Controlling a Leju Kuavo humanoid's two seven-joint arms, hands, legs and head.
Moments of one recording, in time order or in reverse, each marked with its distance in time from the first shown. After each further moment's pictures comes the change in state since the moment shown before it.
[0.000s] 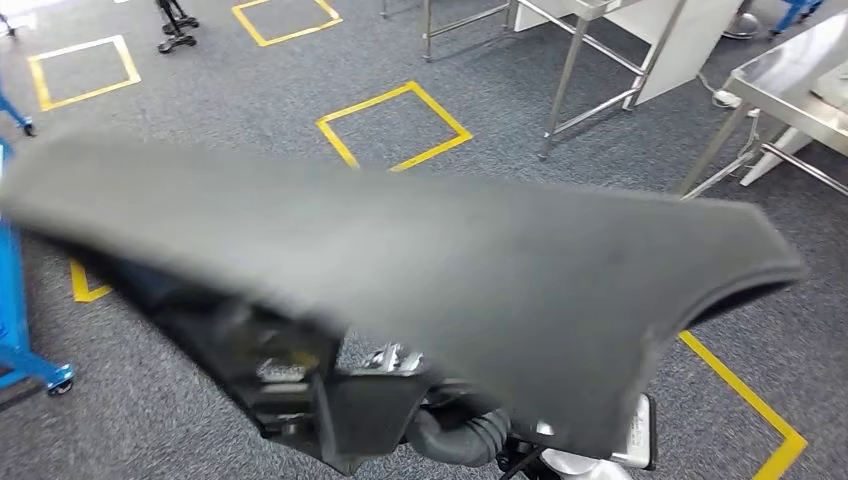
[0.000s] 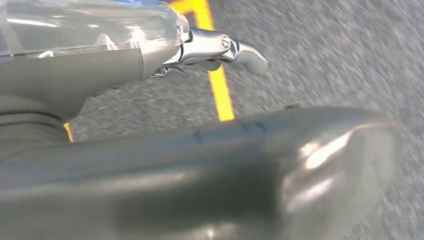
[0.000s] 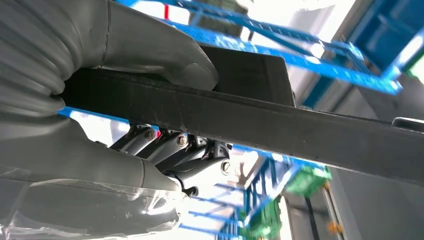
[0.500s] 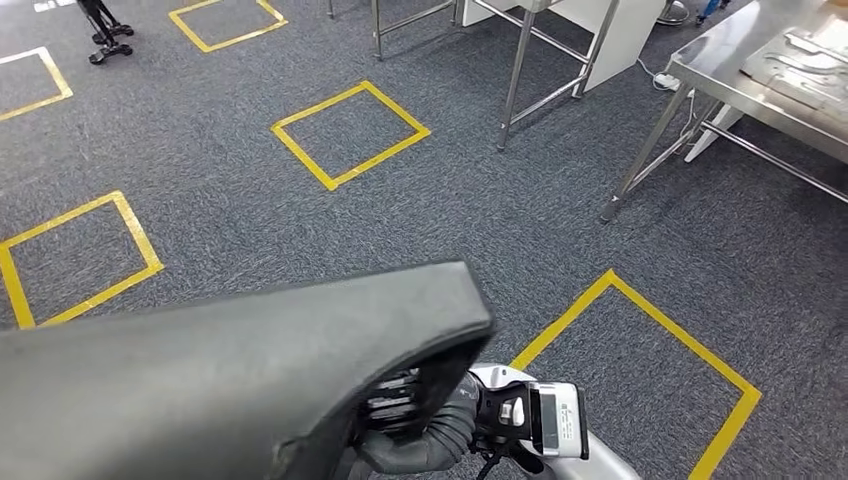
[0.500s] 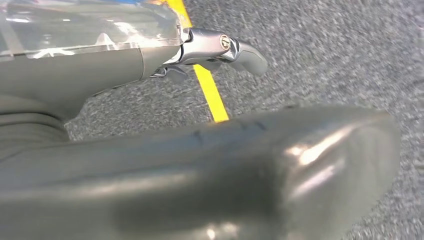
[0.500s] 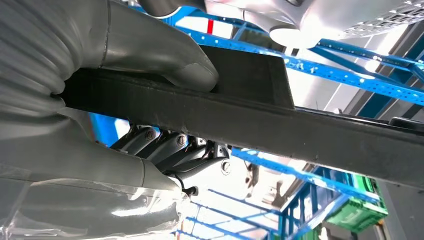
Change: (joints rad) left arm -0.004 -0.012 -0.001 0.000 -0.015 -0.036 0.000; right arm -0.104 -0.011 0.093 0.084 0.003 0.042 0.047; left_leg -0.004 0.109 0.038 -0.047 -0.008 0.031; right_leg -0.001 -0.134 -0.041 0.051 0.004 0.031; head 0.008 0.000
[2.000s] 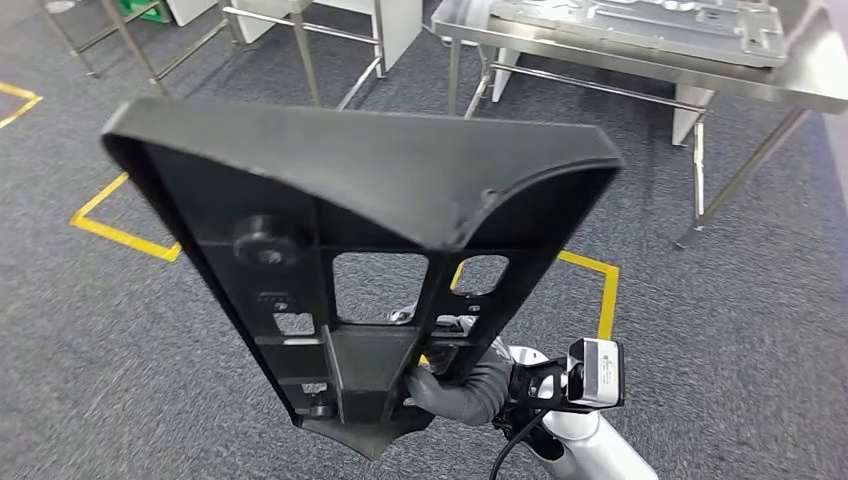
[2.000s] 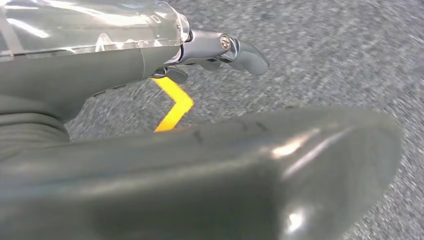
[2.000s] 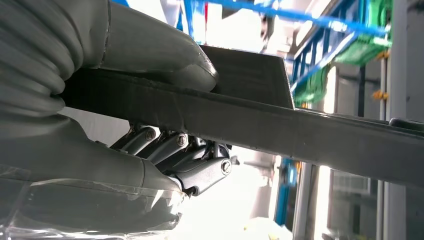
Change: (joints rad) left arm 0.010 -0.020 0.016 -0.001 0.035 0.013 0.008; right arm 0.038 -0.028 -0.104 0.033 -0.075 -0.030 -0.039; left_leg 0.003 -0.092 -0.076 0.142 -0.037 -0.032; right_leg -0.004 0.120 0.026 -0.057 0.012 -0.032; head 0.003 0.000
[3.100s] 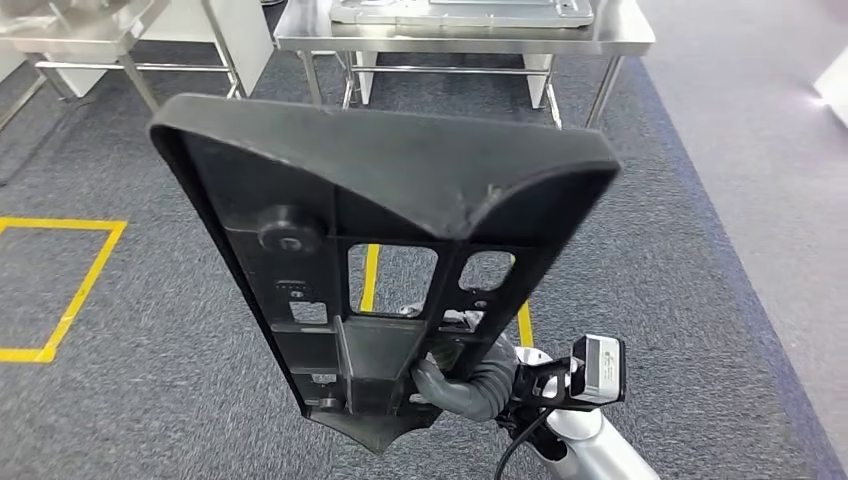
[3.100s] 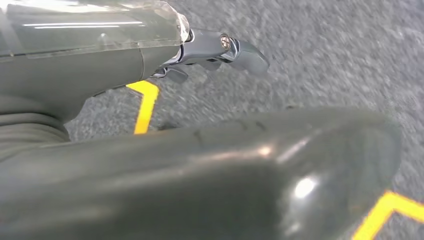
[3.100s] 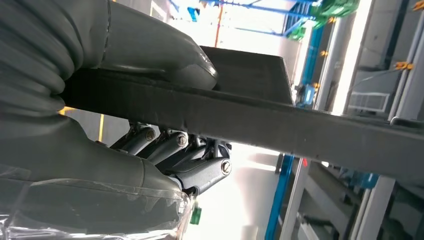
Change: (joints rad) left arm -0.001 -0.009 0.000 0.000 -0.009 -0.048 0.008; right arm 0.016 0.000 -0.022 0.020 0.012 0.008 -0.002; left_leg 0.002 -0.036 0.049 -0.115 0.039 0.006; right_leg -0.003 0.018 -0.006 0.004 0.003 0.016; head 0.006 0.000
